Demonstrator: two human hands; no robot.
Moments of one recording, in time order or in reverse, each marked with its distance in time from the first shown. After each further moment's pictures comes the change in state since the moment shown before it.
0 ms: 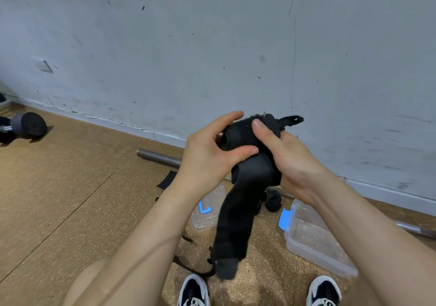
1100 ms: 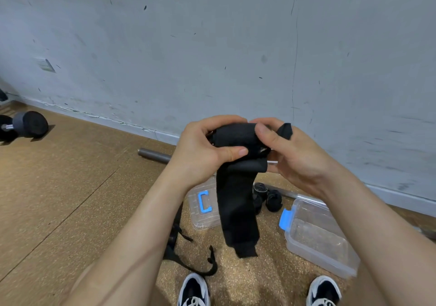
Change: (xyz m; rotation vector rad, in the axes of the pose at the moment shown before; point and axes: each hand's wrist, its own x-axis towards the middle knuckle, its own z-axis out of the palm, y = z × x) left_hand 0.006 0.007 -0.020 -0.123 -0.140 -0.034; right_hand -0.001 -0.009 -0.010 -0.082 -0.094 -0.052
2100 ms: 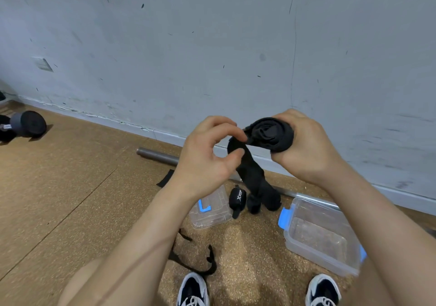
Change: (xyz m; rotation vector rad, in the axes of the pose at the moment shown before) left_hand -0.006 -0.019 0.013 0.373 0.097 0.210; right_hand 0.001 -0.006 -0.015 -1.013 0.313 -0.333
